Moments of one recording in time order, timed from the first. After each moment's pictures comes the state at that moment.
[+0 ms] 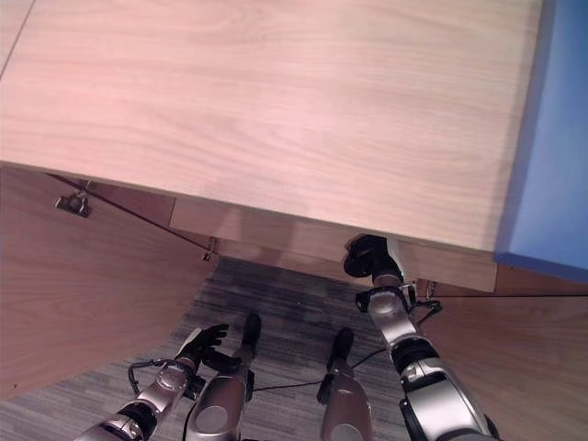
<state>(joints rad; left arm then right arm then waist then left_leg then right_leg) -0.31 0.22 -0.37 1.13 -0.04 -0.13 0.08 -0.61 -0.40 0.28 0.90 0.05 -0.09 -0.38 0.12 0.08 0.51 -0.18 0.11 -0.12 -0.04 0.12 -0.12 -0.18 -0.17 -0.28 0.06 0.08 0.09</state>
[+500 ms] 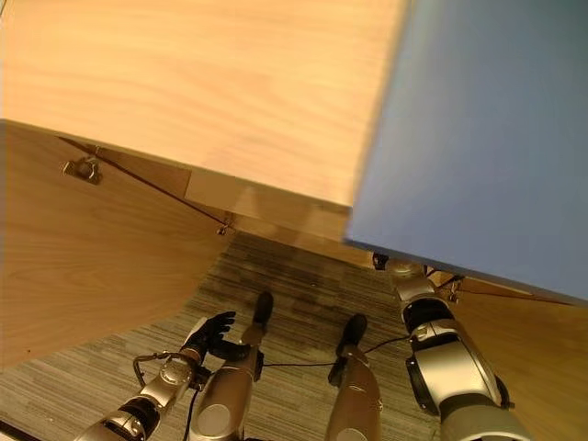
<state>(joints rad) -0.32 0.22 -0.41 1.07 -0.08 -0.18 0.08 -0.80 -0.49 0.24 0.99 0.17 -0.11 -0.42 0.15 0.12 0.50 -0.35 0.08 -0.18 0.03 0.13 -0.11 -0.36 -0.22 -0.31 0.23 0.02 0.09</state>
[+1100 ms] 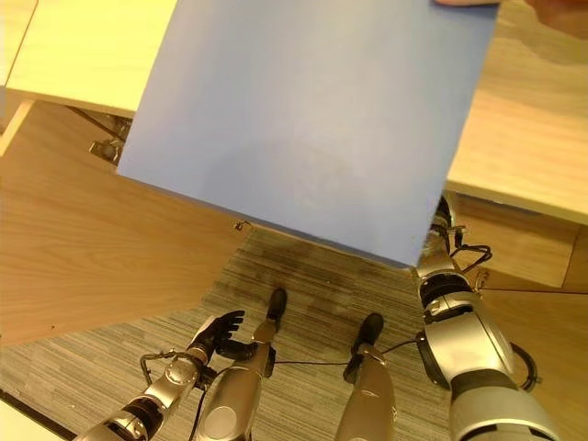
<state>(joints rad) -0.32 0.22 -0.46 1.05 -0.11 -0.18 0.07 -0.96 -0.56 0.34 1.18 0.24 -0.06 -0.38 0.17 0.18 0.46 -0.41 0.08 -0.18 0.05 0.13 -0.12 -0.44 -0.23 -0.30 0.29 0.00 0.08</state>
